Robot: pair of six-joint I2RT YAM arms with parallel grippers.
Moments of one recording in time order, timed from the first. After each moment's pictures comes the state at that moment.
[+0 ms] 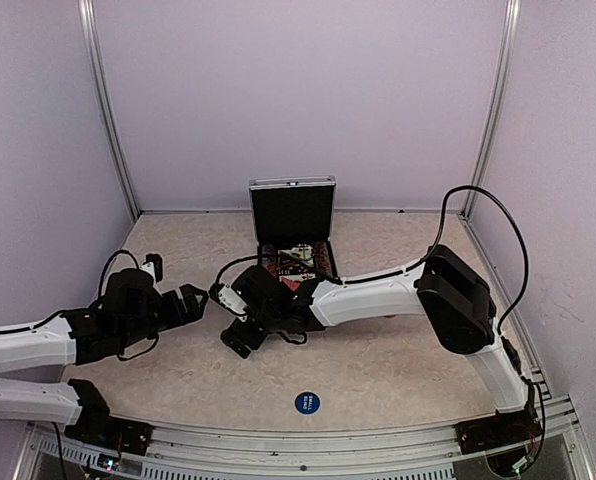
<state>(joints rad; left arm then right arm) -0.69 0.96 0.40 0.01 -0.28 -0.72 1.14 2.30 1.72 -0.17 0.09 -0.02</state>
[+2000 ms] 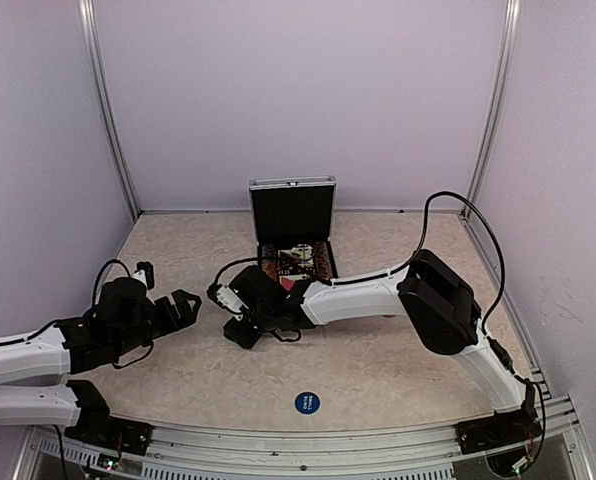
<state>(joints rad) -0.69 0.86 0.33 -0.01 -0.30 -0.78 1.12 2.43 1.83 -0.19 -0.01 0.05</state>
